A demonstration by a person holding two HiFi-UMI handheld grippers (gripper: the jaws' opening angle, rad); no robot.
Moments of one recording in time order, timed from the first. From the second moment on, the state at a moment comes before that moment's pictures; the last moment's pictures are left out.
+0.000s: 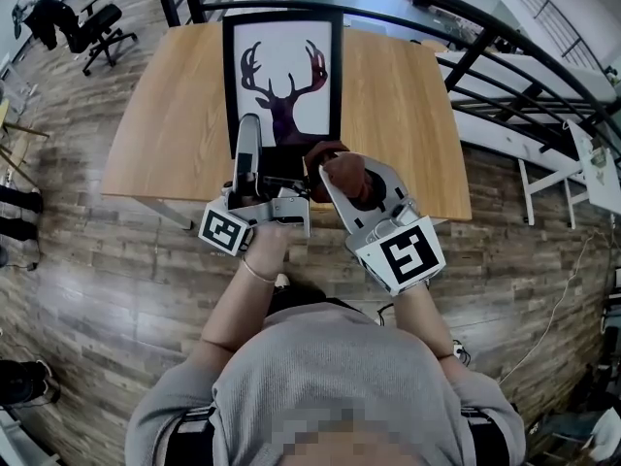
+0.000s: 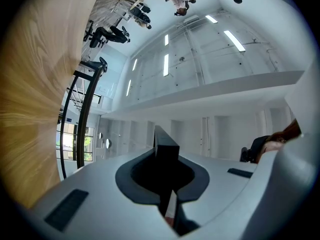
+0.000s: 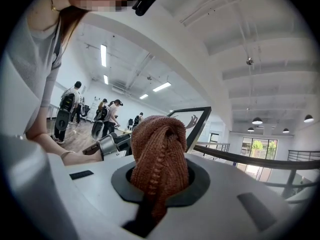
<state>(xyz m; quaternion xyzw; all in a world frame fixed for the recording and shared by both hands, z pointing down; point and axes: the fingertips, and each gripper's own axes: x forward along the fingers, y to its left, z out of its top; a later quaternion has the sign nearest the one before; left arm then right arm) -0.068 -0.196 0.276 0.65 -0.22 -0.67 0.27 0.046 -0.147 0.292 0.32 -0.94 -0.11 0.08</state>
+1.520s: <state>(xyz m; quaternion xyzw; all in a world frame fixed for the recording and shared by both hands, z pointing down) -0.061 -0.165 0.599 0.53 -0.44 -0.55 0.47 0.098 -0.177 0.385 0.36 -0.93 0.09 0.05</state>
